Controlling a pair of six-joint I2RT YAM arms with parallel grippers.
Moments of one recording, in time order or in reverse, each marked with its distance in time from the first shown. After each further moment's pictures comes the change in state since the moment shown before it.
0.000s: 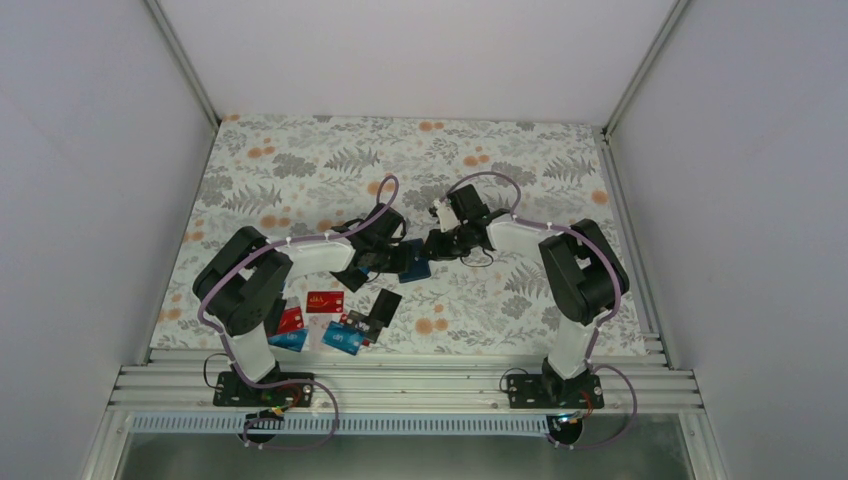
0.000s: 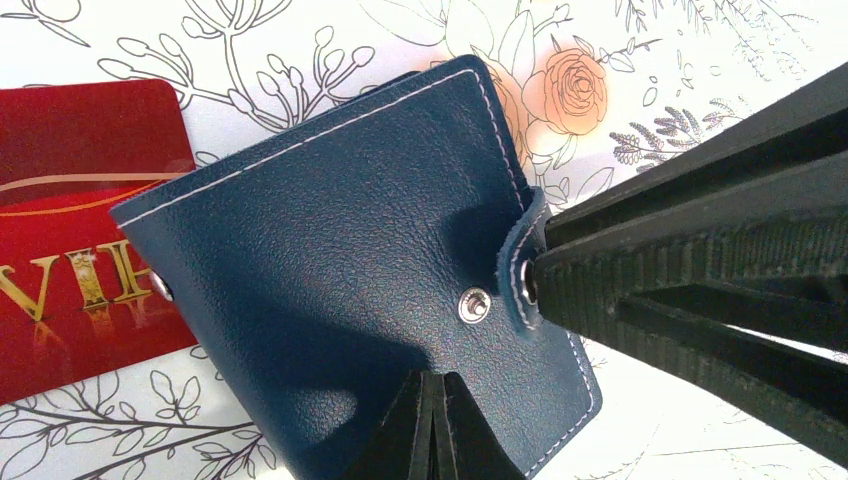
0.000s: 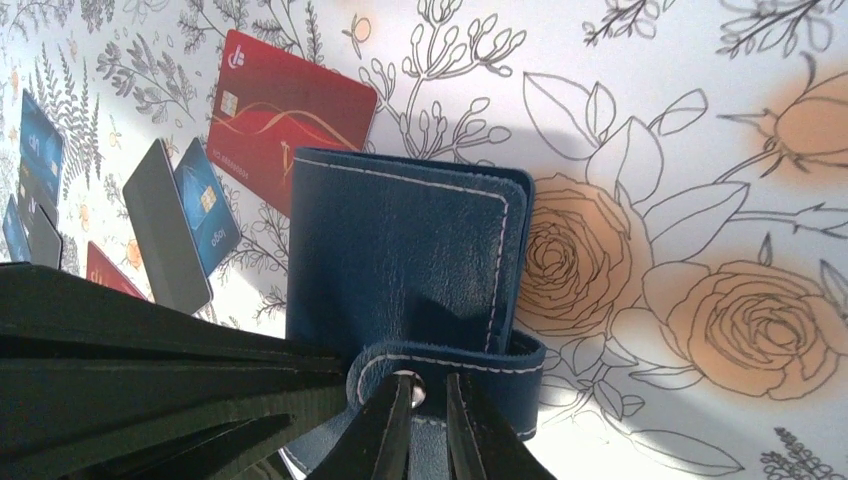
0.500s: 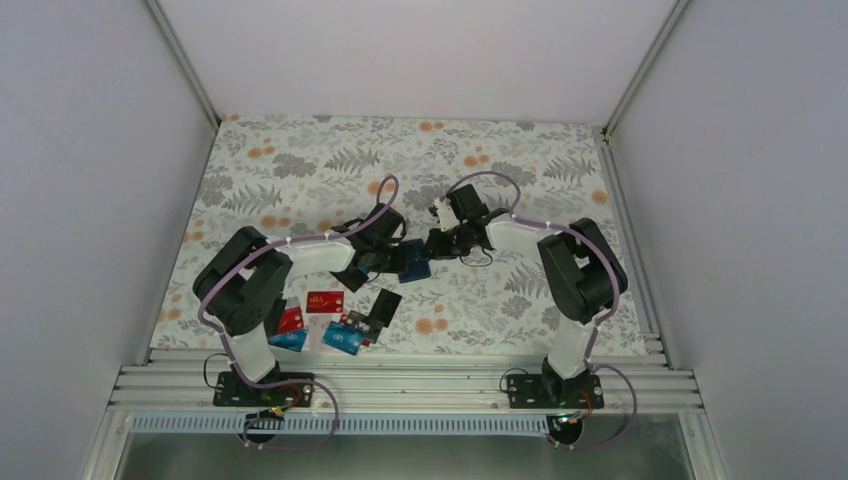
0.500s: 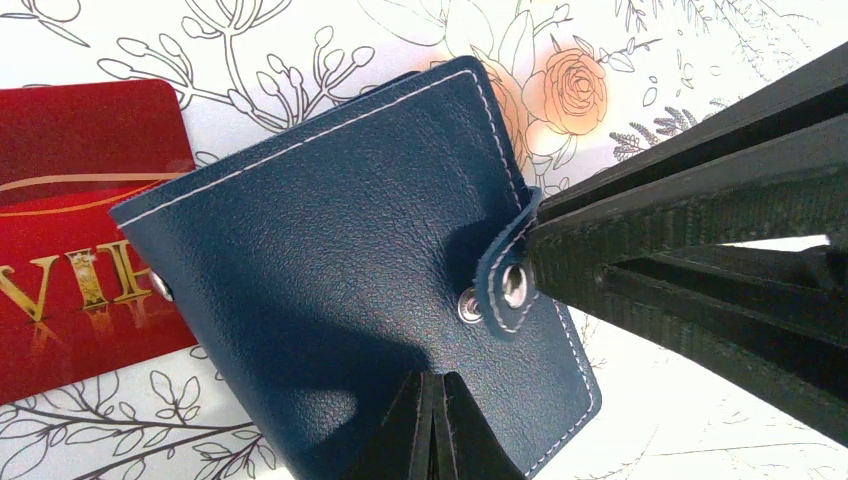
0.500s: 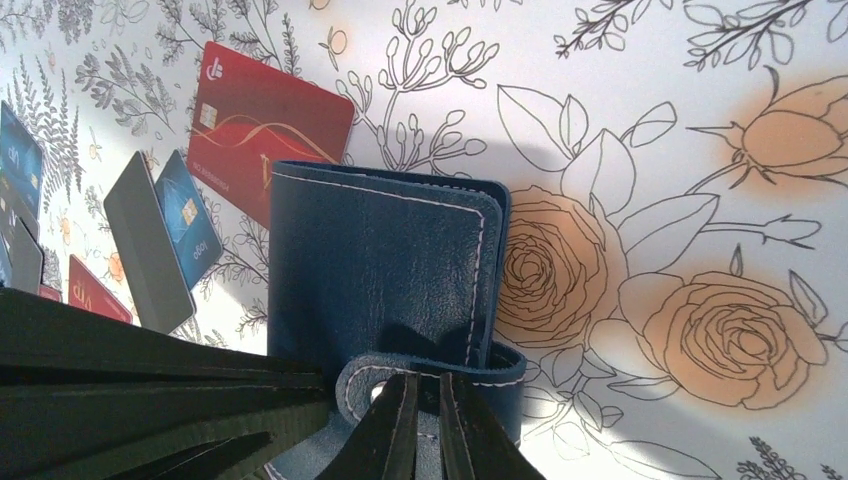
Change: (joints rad) left arm 0.000 0.000 0.000 0.000 0.000 0.000; right arm 0.000 0.006 0.010 0.000 0.031 0.008
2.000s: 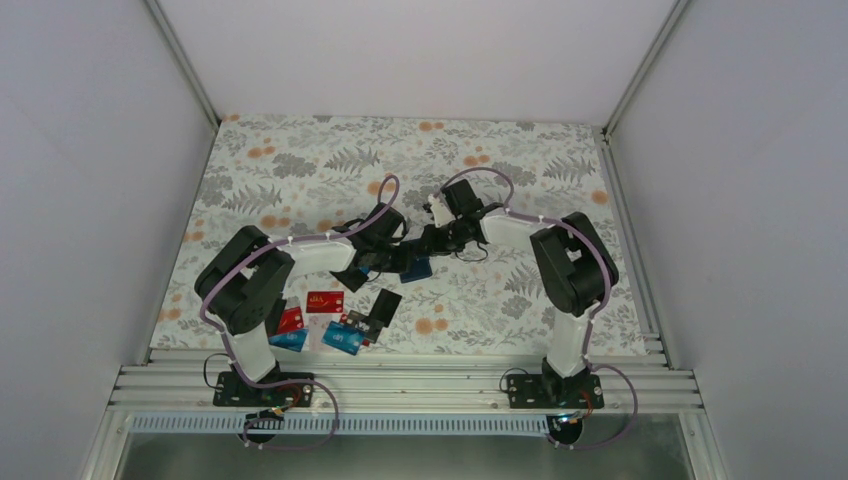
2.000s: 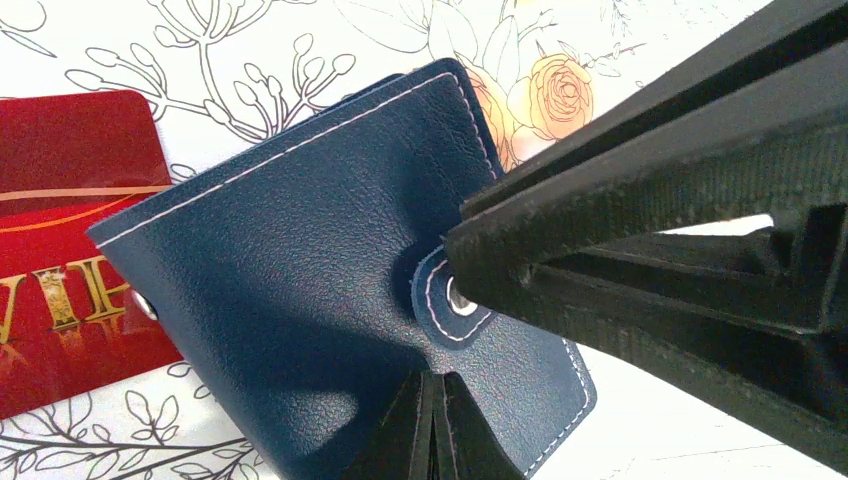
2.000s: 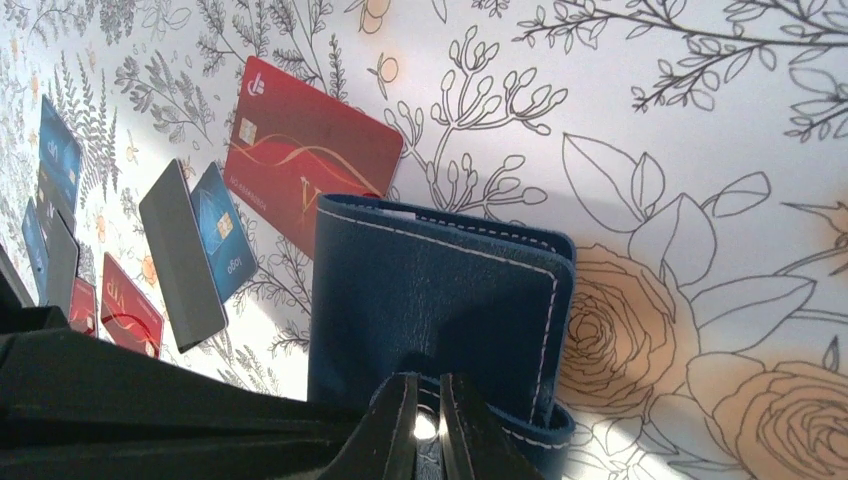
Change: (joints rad) left arm 0.001 0.011 0.000 0.023 0.017 0.001; right arm 0.001 0.061 0.067 -0.016 -0.063 -0.024
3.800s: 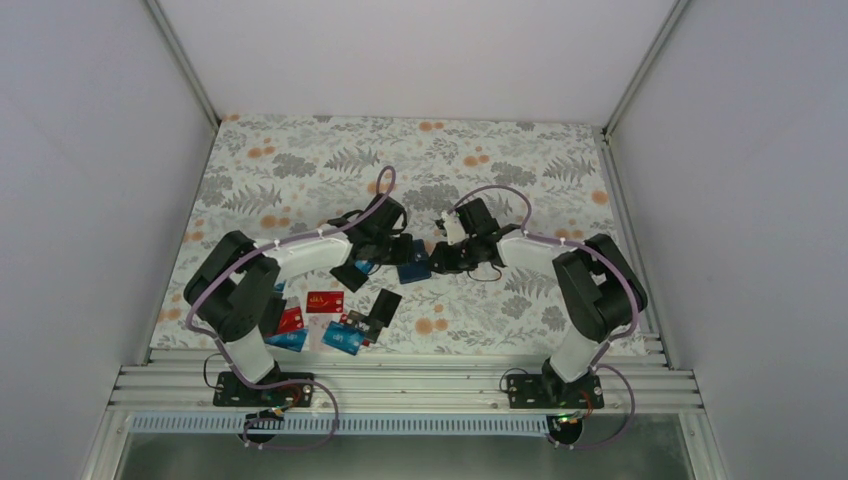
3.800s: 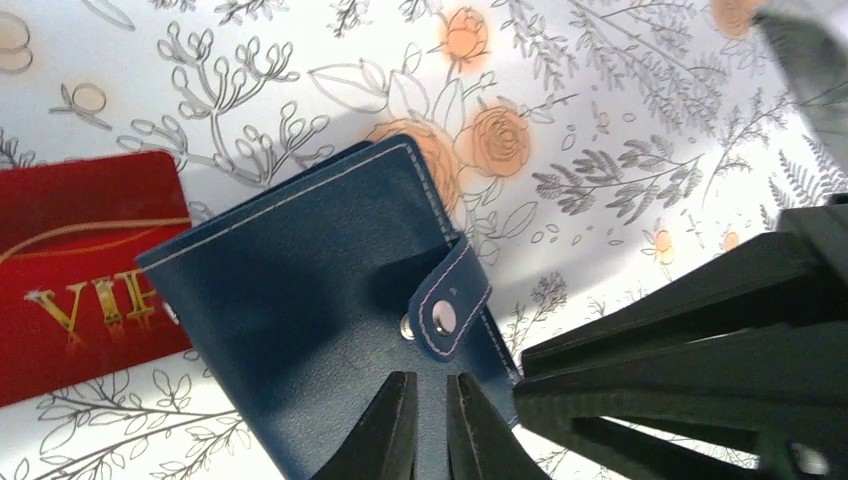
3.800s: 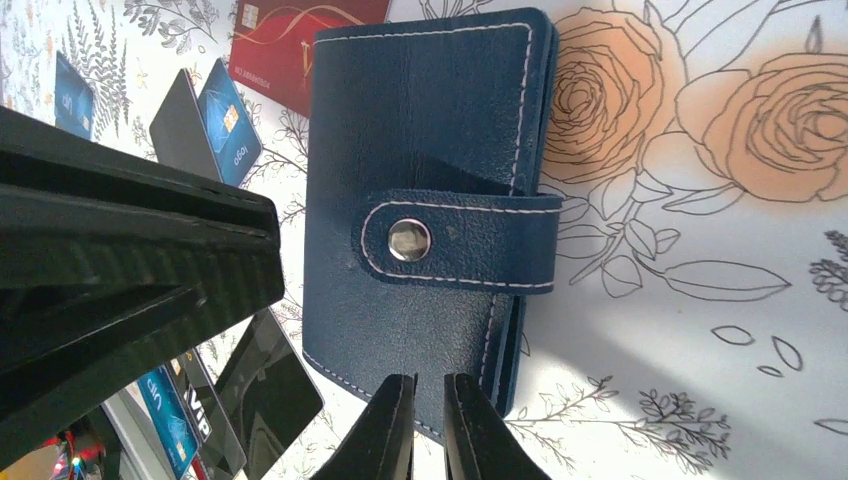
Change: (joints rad) left arm -0.001 -0.064 0.056 -0.106 -0.024 -0.002; right arm 0.009 -0.201 -0.238 0.065 0.010 0.062
